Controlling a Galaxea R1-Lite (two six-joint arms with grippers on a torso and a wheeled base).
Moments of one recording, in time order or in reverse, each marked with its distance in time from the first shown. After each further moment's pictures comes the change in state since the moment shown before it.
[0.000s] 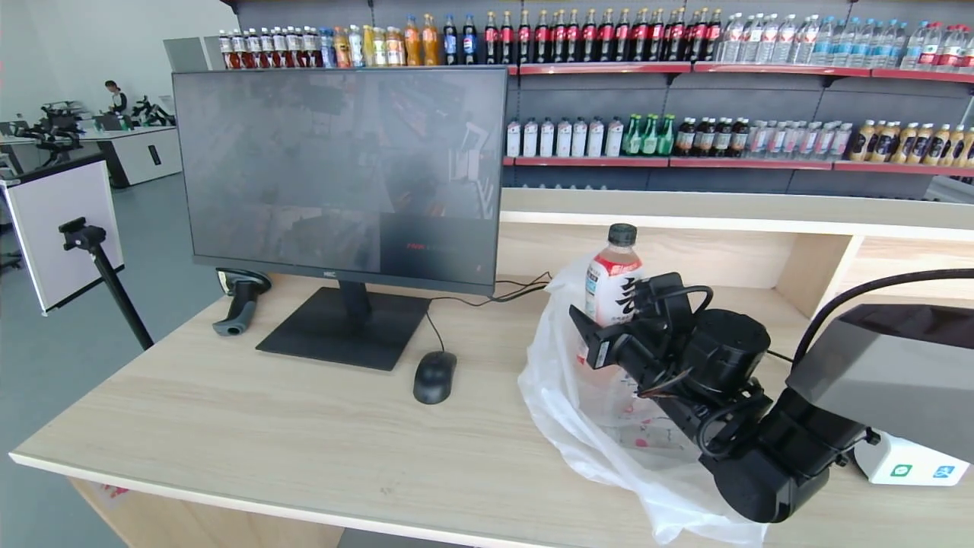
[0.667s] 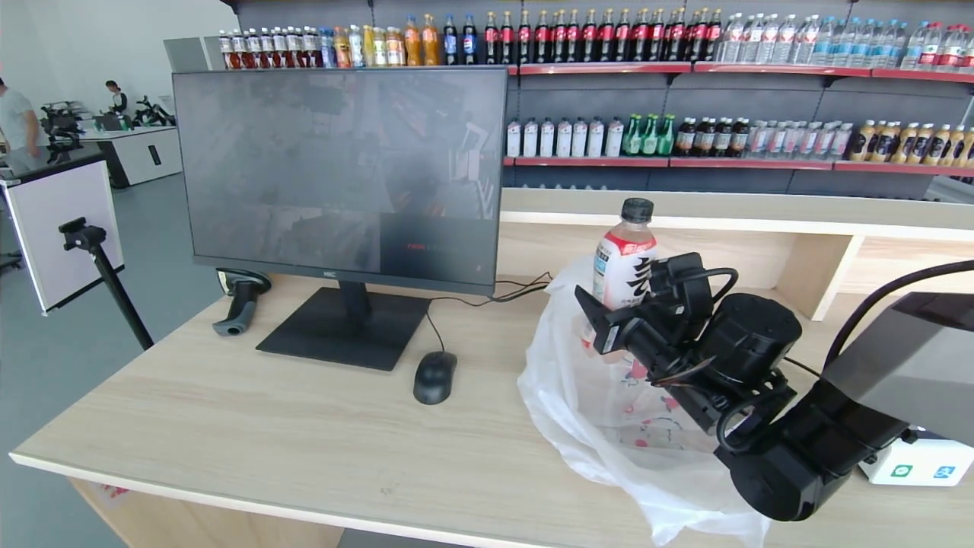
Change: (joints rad) left arm 0.000 0.000 0.000 0.000 0.000 0.000; right arm 0.010 -0.081 0.013 0.000 0.000 -0.013
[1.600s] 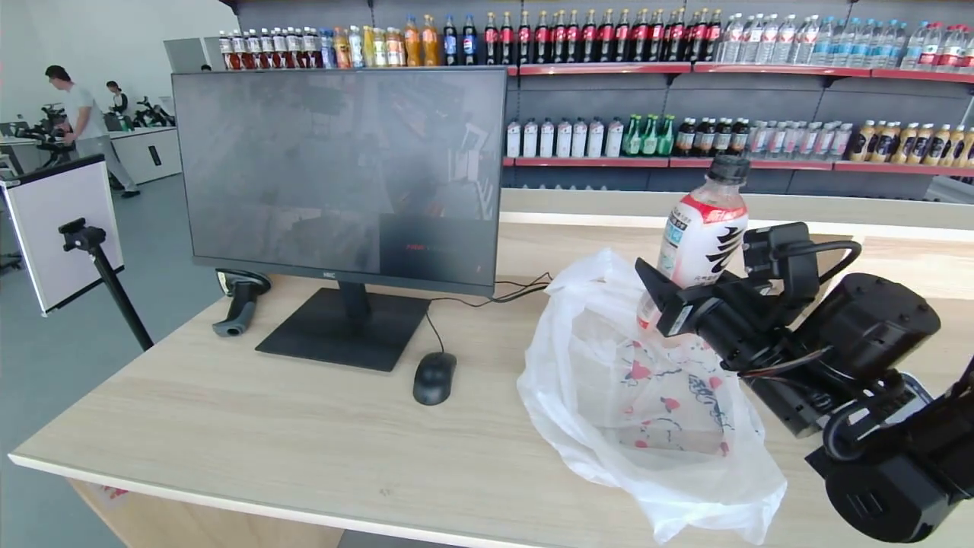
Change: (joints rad) left arm 0.000 0.000 0.000 0.000 0.000 0.000; right arm -0.063 -0.215 0.150 0.000 0.000 -0.016
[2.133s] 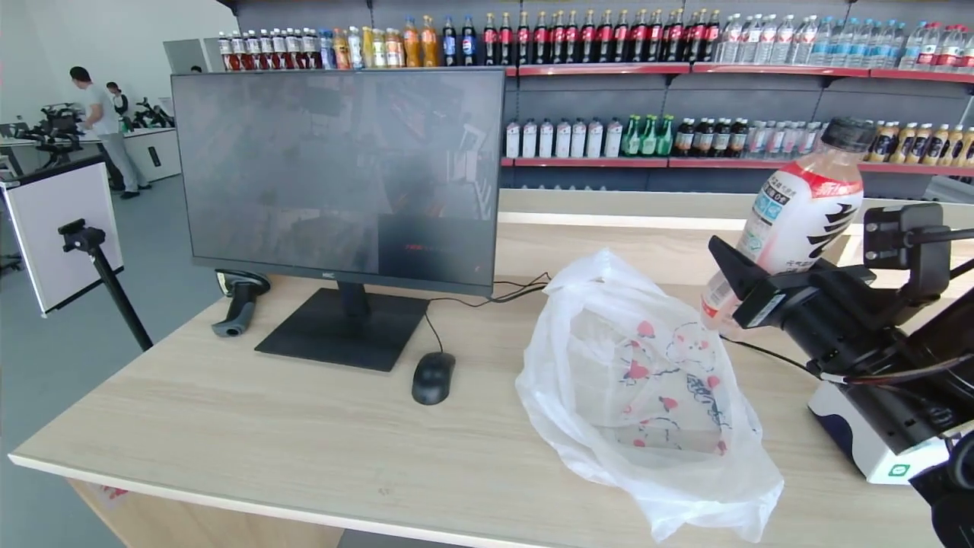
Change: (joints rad) left arm 0.000 0.000 0.000 0.000 0.000 -0.002; right arm -0.076 -0.204 0.133 0.000 -0.006 0.000
